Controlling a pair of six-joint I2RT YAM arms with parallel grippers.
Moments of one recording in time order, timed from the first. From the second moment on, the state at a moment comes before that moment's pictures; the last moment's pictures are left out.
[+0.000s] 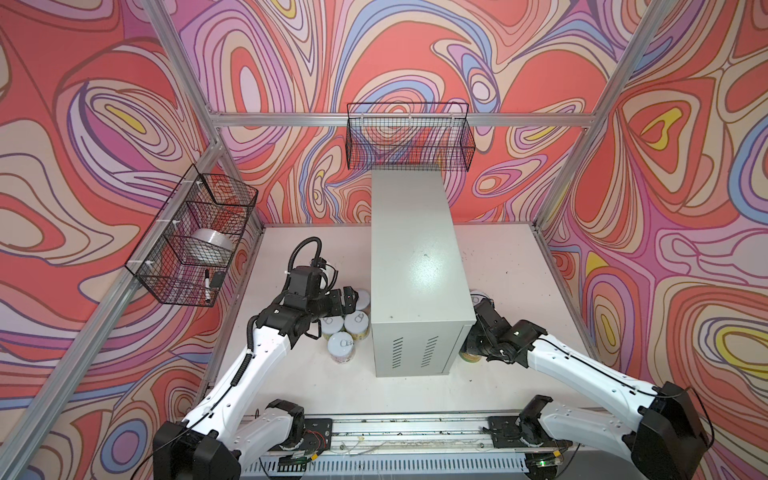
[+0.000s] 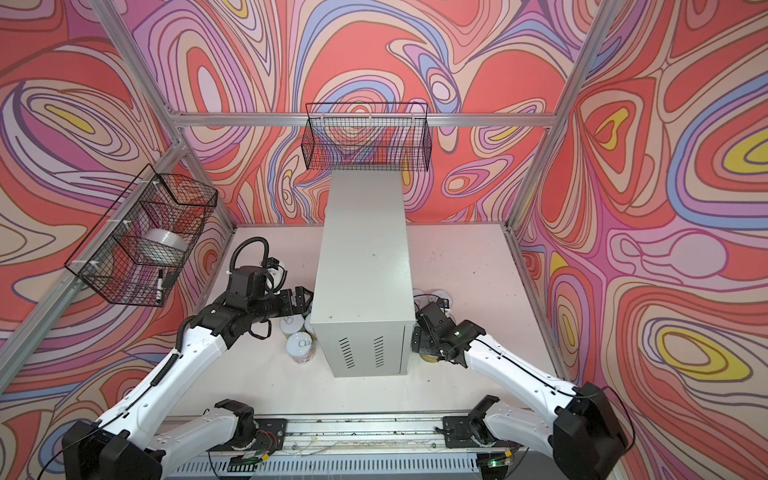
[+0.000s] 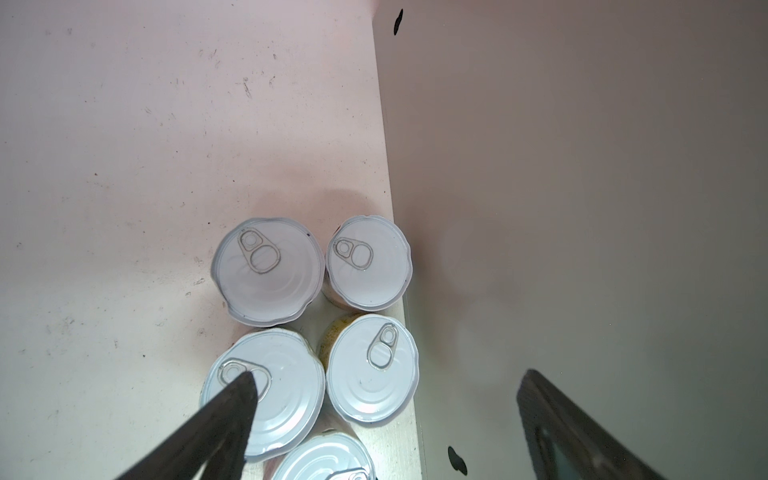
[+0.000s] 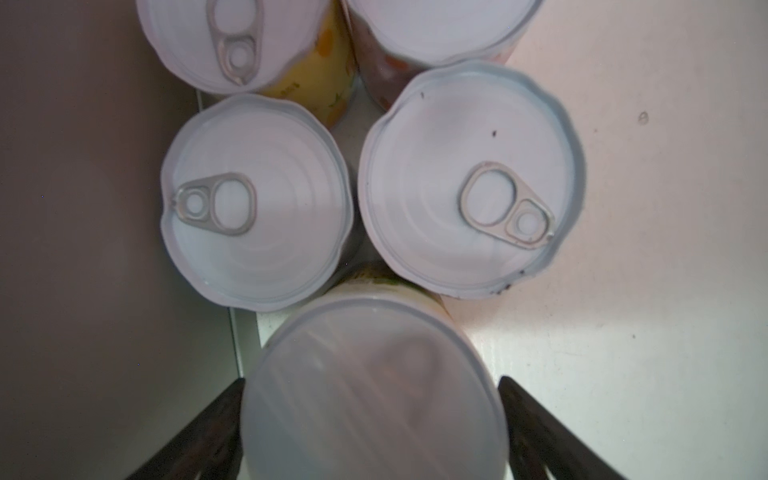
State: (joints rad) left arm -0.29 1.07 0.87 -0.56 0.14 -0.42; right arm 0.63 1.12 0.68 -0.75 0.22 0.76
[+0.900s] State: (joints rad) left arm -0.29 1.08 0.84 -0.52 0.15 -0.44; right arm 0.64 1.19 0.59 -0.57 0.30 0.84
